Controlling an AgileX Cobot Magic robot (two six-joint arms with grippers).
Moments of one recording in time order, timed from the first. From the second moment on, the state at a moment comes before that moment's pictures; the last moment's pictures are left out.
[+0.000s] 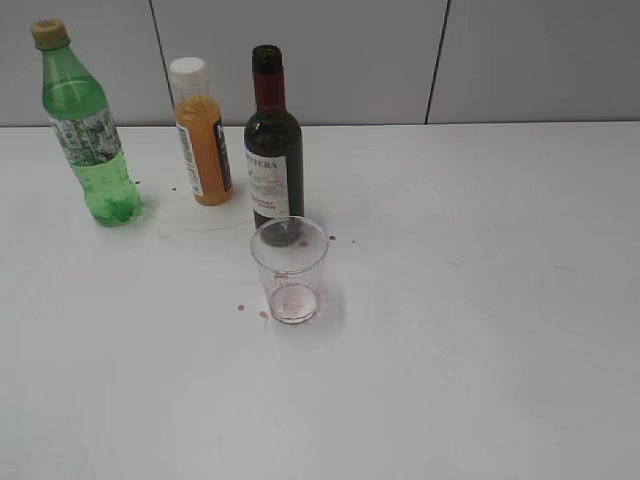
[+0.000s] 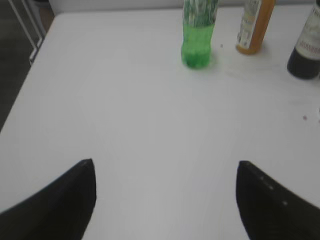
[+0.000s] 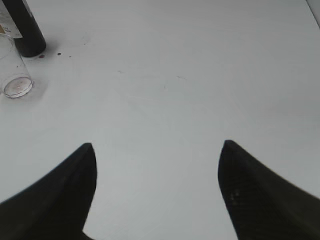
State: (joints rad) left arm -0.01 0.06 -0.51 -0.01 0.96 0.06; right arm 0.14 -0.01 -0.50 0.05 1.05 0.02
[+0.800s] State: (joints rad) left arm -0.01 0.86 -0.51 -0.09 -0.17 0.05; right arm 0.14 -0.01 -0.50 0.05 1.05 0.02
